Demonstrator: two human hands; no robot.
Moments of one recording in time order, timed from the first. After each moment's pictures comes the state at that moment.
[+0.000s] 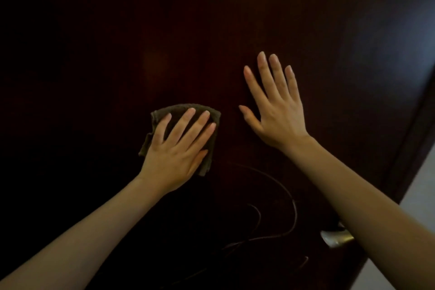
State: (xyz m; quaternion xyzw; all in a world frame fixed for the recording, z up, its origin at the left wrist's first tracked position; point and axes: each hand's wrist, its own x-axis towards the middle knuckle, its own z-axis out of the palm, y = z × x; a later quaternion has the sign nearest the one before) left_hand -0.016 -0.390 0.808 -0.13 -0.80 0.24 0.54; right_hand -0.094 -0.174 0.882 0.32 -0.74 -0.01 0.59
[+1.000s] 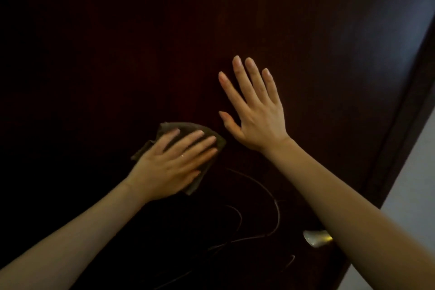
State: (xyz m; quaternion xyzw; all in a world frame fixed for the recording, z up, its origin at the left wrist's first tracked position) left_hand -0.038 -0.371 0.792 -0.25 -0.75 0.34 0.51; right_hand -0.111 -0.157 0.868 0.34 -0.71 0.01 0.62
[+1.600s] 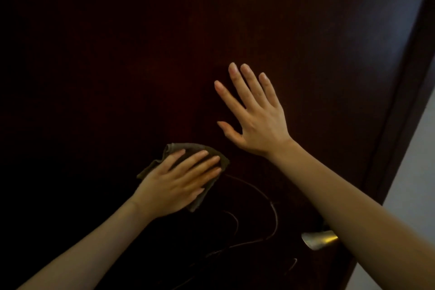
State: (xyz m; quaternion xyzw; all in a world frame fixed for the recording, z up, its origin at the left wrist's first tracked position) left_hand -0.047 -0.353 0.766 -0.27 -0.74 0.38 0.49; right_hand -0.118 -0.134 0.863 0.36 -0.71 0.00 0.61
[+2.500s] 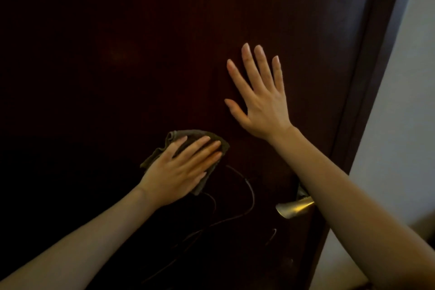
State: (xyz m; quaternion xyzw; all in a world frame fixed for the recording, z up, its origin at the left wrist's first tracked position) left_hand -0.061 -0.299 0.755 -0.30 -0.74 0.37 0.47; right_hand -0.126 -0.075 0.838 0.28 -0.76 0.06 0.58
